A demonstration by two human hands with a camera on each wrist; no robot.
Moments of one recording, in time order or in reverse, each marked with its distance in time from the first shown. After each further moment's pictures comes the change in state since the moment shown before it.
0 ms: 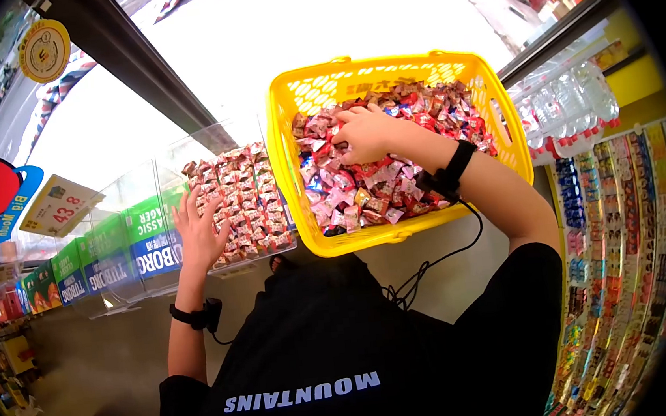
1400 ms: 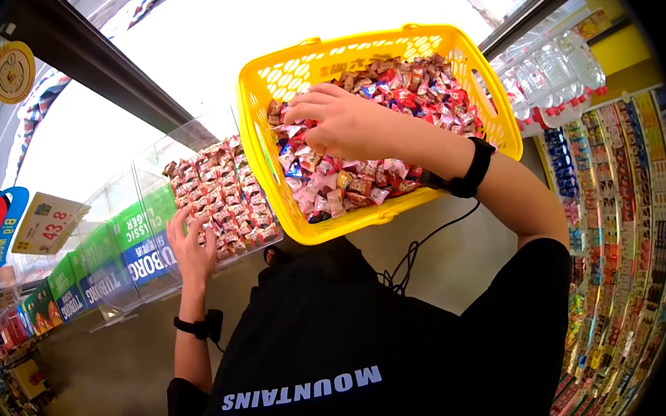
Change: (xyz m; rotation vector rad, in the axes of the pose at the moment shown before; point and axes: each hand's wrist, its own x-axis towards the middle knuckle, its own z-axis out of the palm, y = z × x) left_hand -0.031 0.005 0.013 -0.136 0.145 -0.032; right_hand -0.044 -0.021 -0.009 0.004 0.581 -0.511
